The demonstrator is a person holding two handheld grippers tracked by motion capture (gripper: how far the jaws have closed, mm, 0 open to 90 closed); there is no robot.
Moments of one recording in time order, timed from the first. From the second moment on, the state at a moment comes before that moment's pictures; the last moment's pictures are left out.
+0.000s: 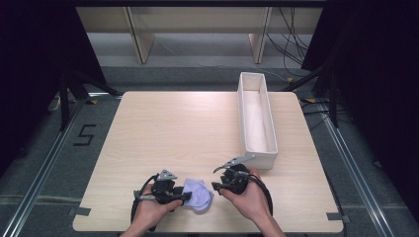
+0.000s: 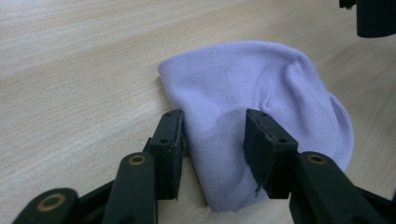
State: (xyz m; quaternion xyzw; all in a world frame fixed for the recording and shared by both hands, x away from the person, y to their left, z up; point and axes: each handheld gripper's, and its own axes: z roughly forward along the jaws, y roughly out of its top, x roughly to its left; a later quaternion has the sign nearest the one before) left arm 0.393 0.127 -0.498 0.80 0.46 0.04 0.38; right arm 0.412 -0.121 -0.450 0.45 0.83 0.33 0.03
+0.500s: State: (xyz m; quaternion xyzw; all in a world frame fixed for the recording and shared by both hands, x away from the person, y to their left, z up) left arm 0.393 0.128 -0.497 0.81 0.46 0.05 0.37; right arm 0.412 -0.119 -0.449 0.45 0.83 0.33 0.03
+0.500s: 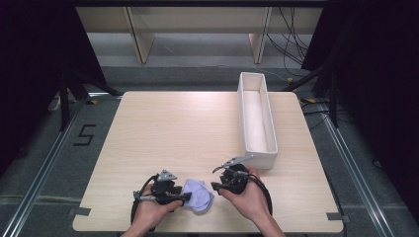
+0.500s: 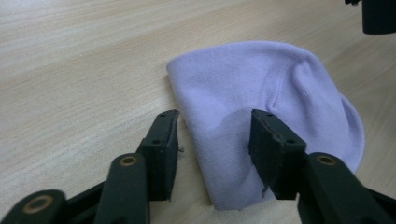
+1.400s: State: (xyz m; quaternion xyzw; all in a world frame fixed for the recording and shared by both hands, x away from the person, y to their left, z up) left arm 0.406 0.124 -0.465 0.89 0.24 0.06 0.38; right arm 0.413 -0.127 -0.441 0.45 0.83 0.34 0.04
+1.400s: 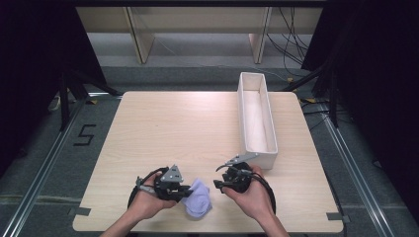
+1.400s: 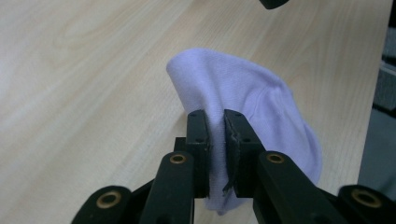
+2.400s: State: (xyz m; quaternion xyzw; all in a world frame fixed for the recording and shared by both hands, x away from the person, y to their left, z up) left arm 0.403 0.104 -0.418 0.94 -0.03 0.03 0.33; right arm 0.407 -0.115 -0.420 0.11 0.93 0.35 0.01
